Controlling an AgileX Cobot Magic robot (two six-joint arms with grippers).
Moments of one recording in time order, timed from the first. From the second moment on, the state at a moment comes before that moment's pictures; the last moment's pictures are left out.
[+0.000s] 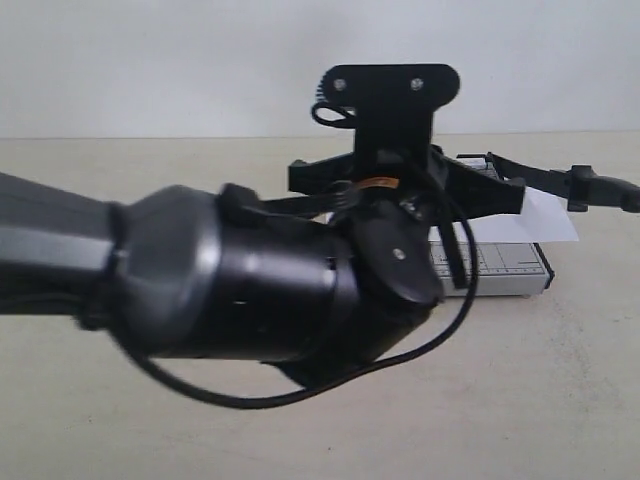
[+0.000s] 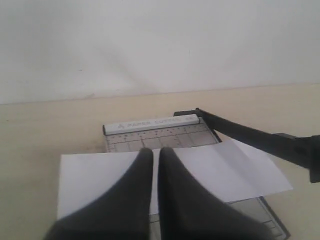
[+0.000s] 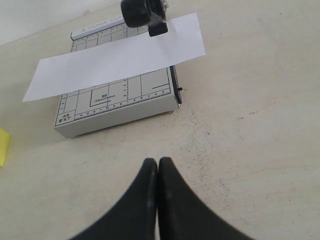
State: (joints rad) left arm -1.13 1.94 -1.24 -1.37 -0.82 0.90; right arm 0.08 0.55 -0.15 0.35 0.21 0.00
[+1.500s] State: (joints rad) left arm -1.07 1.66 -0.60 -1.33 -0.81 0.75; right arm 0.08 0.55 -0.15 0.35 0.21 0.00
